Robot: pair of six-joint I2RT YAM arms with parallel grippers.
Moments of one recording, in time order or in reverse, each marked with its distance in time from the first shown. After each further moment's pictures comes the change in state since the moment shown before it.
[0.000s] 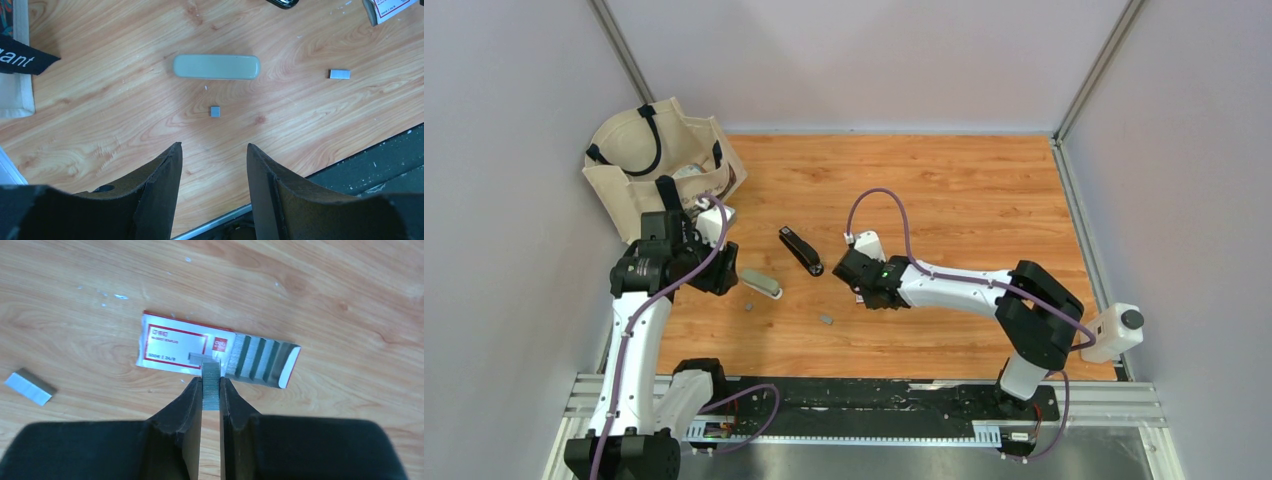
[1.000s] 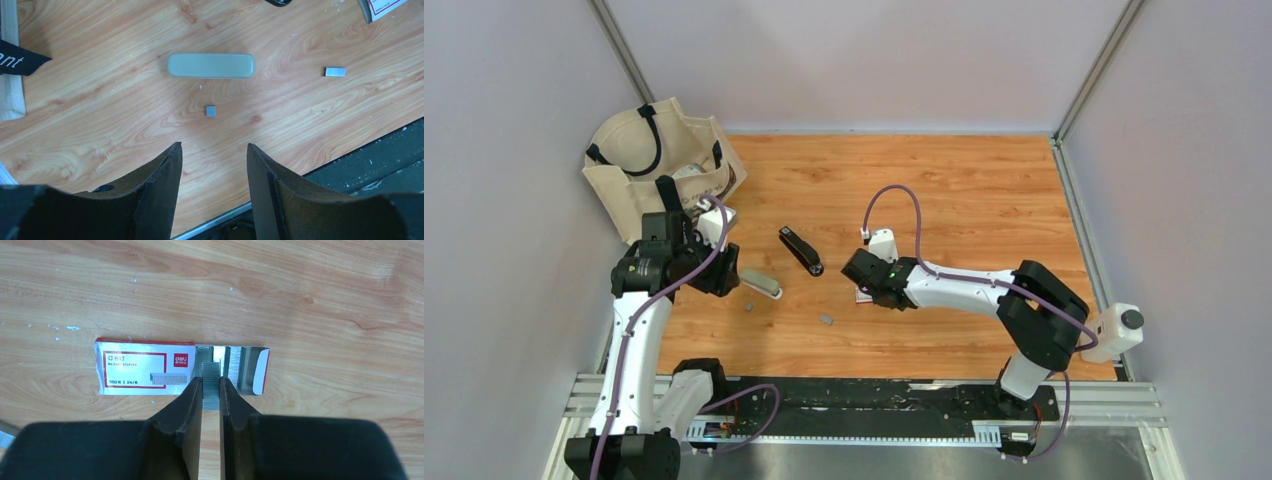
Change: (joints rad) left arm 0.000 0.000 -0.010 -0.002 0.018 0.002; right arm -0.041 -0.022 -0.082 0.042 0.098 0.113
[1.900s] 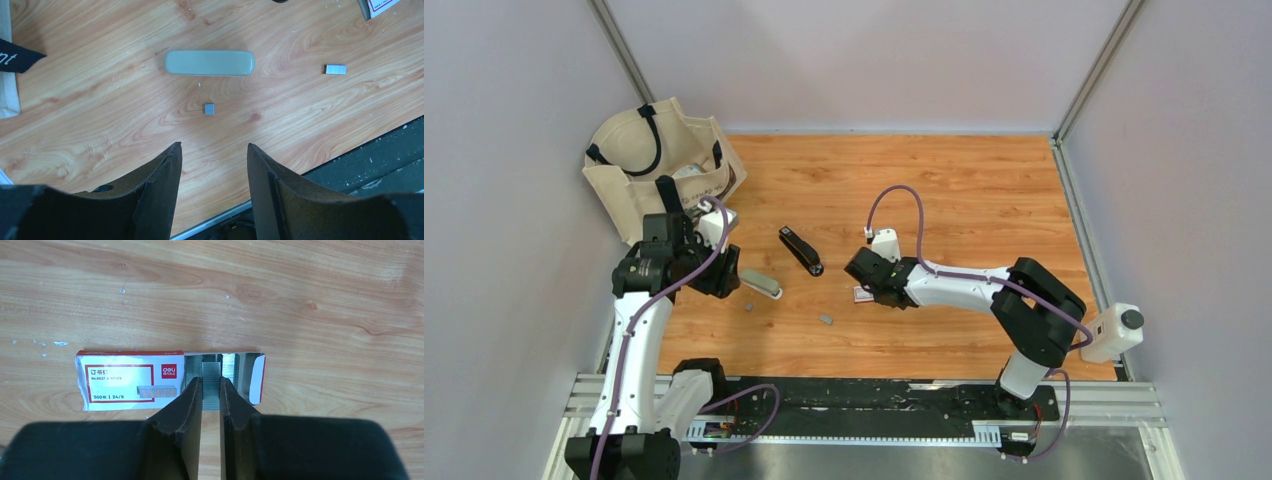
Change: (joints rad) left arm 0.000 -0.001 -0.012 0.001 0.001 0.000; right arm -0.028 0.024 -0.026 0.060 -0.012 0.003
